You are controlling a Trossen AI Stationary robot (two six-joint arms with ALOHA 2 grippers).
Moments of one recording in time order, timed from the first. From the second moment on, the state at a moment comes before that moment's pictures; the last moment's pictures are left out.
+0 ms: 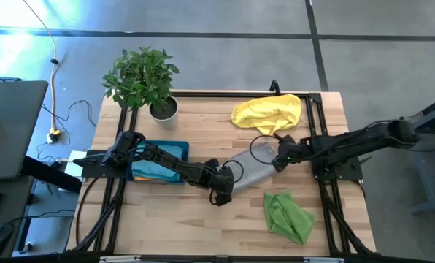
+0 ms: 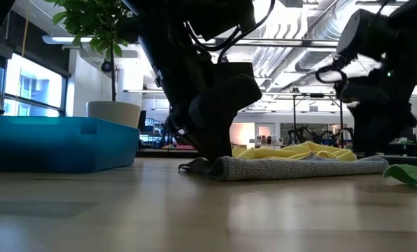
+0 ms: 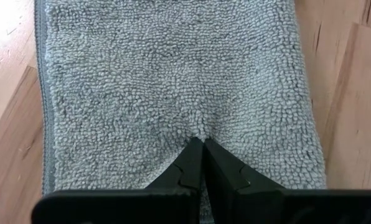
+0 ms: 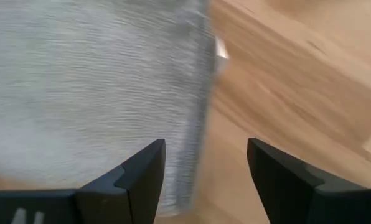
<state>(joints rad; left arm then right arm) -0.14 2.12 1.36 -0.38 -0.29 -0.54 0.02 1.04 0.43 -0.60 0.21 0.96</state>
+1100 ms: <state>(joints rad) -0.15 2.13 1.42 -0.37 -0.42 -0.52 0.10 1.22 0.34 -0.26 0.28 1.02</state>
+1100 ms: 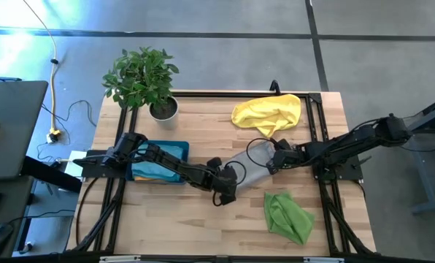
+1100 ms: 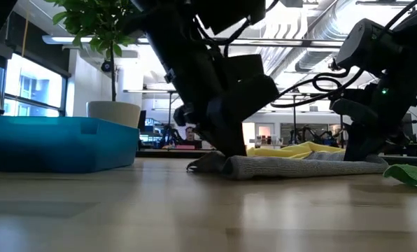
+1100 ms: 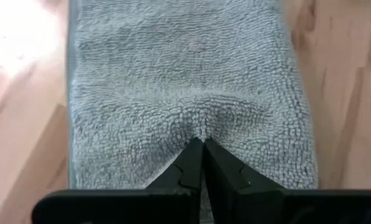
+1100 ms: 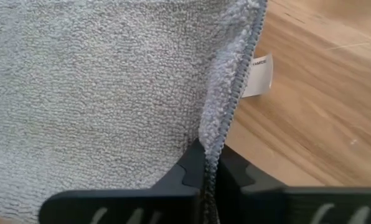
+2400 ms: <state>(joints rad) -0.34 2.12 1.47 -0.71 -0.41 -0.71 0.18 1.36 0.90 -0.90 0.28 0.94</state>
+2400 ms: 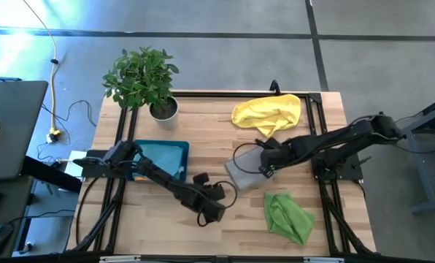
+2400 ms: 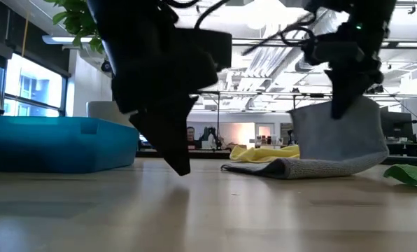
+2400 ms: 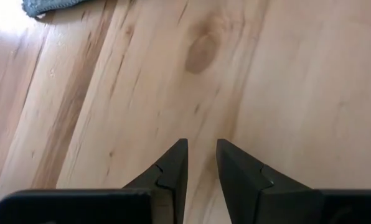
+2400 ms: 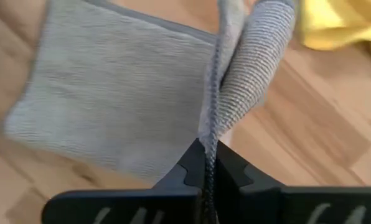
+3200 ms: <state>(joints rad) -0.47 2.09 1.47 -0.79 -0.48 -0.80 0.23 1.83 1.23 -0.76 0.20 0.83</state>
